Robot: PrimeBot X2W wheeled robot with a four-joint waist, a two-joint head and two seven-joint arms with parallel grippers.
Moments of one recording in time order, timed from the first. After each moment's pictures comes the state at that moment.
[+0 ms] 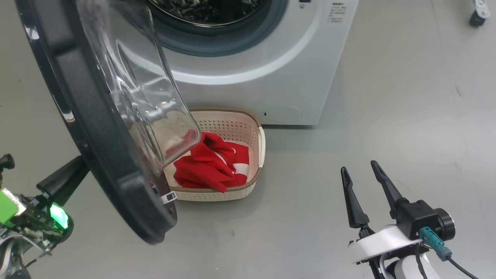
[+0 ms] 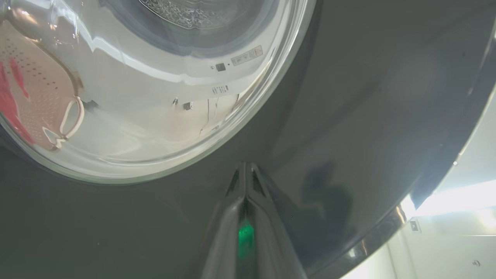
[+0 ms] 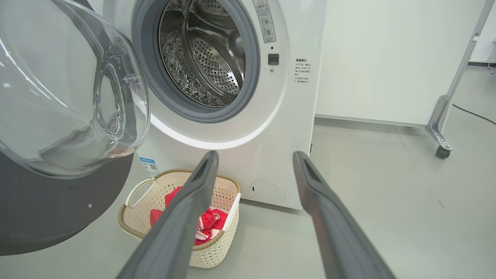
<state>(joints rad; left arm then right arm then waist) -0.19 0.37 0.02 0.01 -1.98 -0.11 0.77 0.00 -0.06 0.25 0.09 0.21 -0.03 -0.25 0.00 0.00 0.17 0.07</state>
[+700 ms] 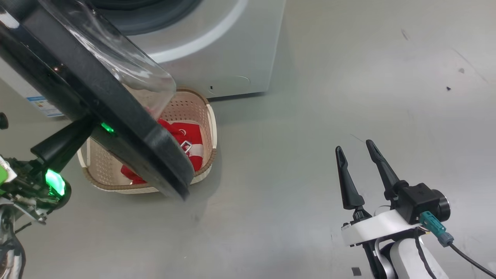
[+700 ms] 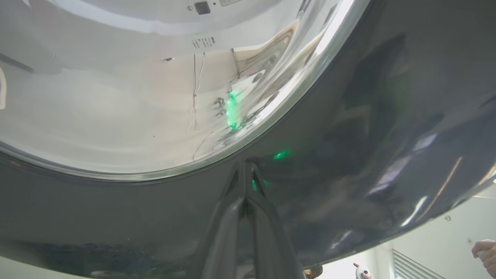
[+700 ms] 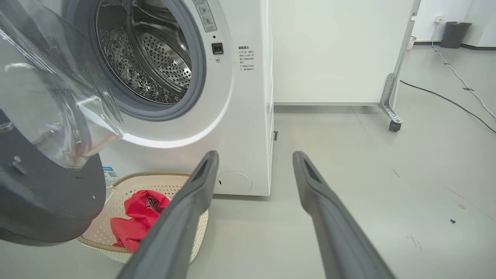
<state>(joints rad) -0.31 0.38 0.00 -0.05 -1.99 -0.04 0.79 -0.06 -0.05 0.27 0.06 0.25 -0.03 -0.25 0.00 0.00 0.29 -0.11</state>
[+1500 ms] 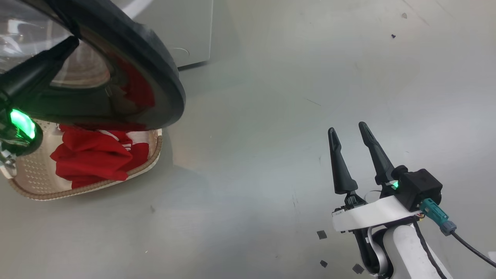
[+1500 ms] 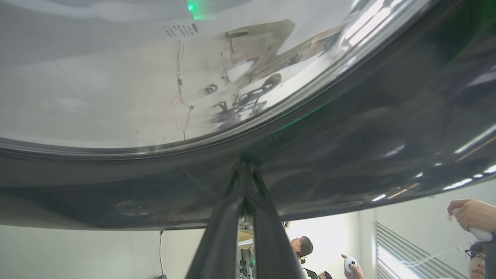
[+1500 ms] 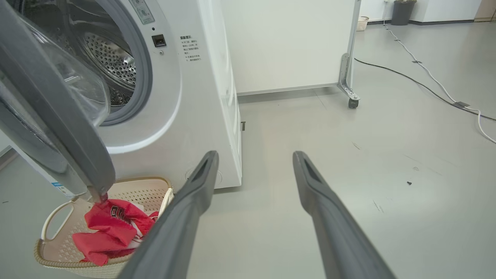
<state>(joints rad) -0.56 0.42 -0.02 -0.03 -1.98 0.07 0.77 -0.13 -0.05 0.33 0.02 0.35 -0.06 -0.25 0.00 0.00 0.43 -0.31</state>
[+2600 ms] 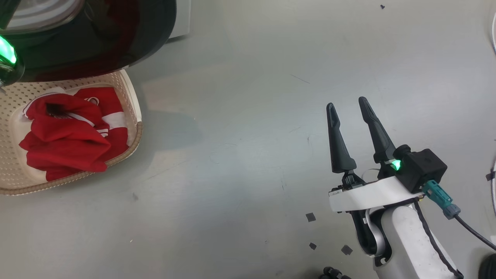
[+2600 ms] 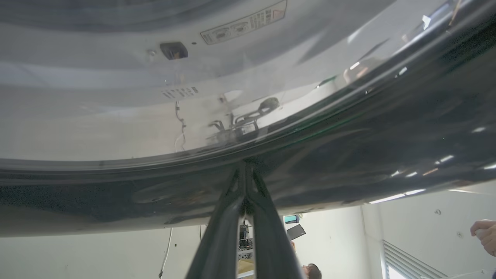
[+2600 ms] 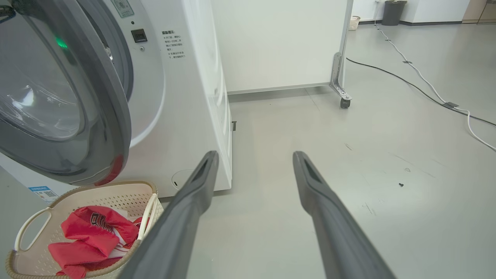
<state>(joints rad) -0.87 0.37 -0.07 0.15 -1.86 0.05 0.68 -0.22 -0.05 0.35 0.01 0.38 -0.09 -0.25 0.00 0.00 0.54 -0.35</state>
